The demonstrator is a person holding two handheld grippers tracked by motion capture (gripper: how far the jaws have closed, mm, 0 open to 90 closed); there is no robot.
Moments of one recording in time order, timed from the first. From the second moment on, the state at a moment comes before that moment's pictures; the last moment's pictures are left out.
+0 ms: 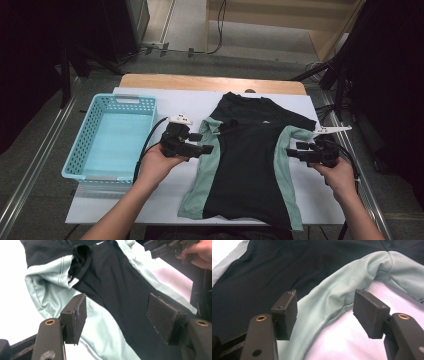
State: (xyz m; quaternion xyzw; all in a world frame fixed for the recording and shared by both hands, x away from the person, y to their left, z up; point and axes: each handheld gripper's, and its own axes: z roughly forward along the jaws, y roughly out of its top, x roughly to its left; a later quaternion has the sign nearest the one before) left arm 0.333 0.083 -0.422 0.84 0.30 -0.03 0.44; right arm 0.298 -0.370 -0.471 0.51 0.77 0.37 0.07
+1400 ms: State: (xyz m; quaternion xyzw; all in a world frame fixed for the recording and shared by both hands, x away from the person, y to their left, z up) left arm 0.281 0.143 -0.440 0.84 0.34 0.00 0.43; right arm 0.331 -0.390 -0.475 0.54 0.76 0.35 0.10
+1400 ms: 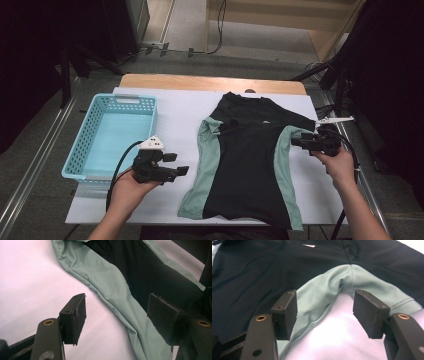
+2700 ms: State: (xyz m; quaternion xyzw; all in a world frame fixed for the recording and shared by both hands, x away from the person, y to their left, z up) left arm 0.268 0.154 -0.449 0.83 0.36 0.00 0.42; right arm 0.377 -0.422 -0.480 0.61 0.71 0.33 0.13
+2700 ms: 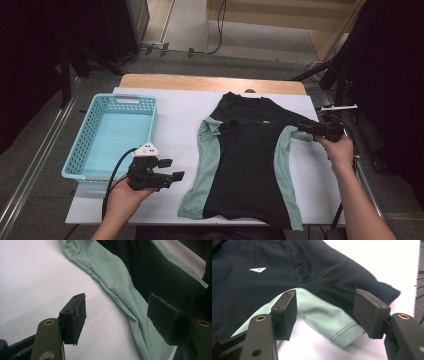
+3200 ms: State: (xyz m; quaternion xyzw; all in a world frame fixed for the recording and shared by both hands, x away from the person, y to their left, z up) left arm 0.268 0.153 -0.451 0.83 0.35 0.01 0.43; right arm 0.391 -0.437 -0.485 0.64 0.69 0.32 0.14
